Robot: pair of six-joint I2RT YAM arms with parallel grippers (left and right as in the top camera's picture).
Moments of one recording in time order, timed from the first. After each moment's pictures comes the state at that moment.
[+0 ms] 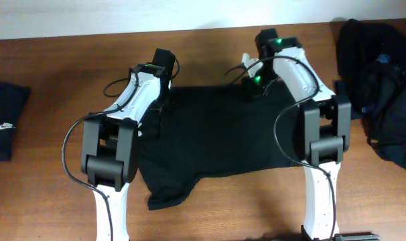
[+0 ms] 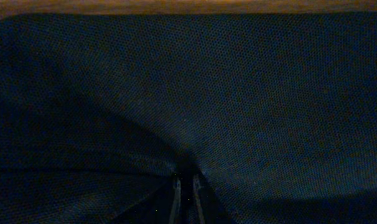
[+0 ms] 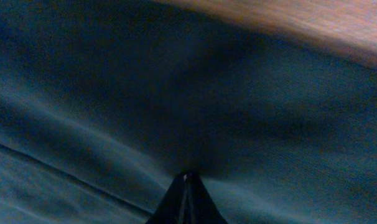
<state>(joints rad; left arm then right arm) -0.29 2.29 1.78 -0.89 -0.04 -0.26 0.13 2.38 2.03 -1.18 -0.27 -0.17</state>
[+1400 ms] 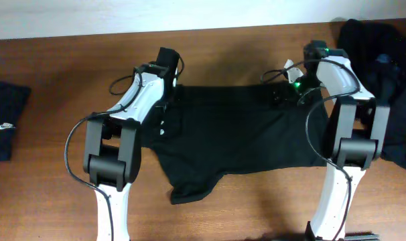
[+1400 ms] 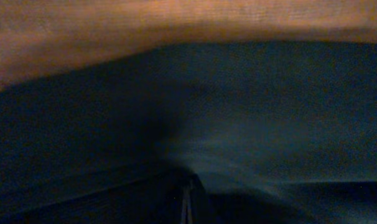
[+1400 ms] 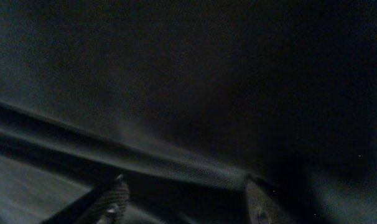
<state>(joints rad) -0.30 2.29 1.80 -0.83 0.00 -0.25 -0.12 2.31 1.82 -1.10 -0.35 -0.15</state>
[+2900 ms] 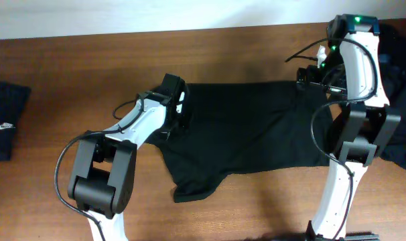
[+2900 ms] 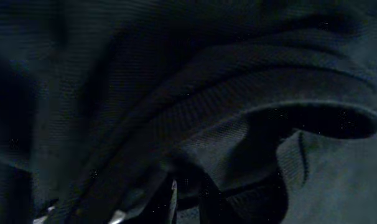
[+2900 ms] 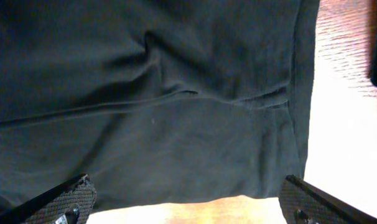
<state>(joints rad) -0.37 2.04 1.36 -0.68 0.05 -0.26 -0.19 2.37 2.32 -1.69 -0.08 0.06</state>
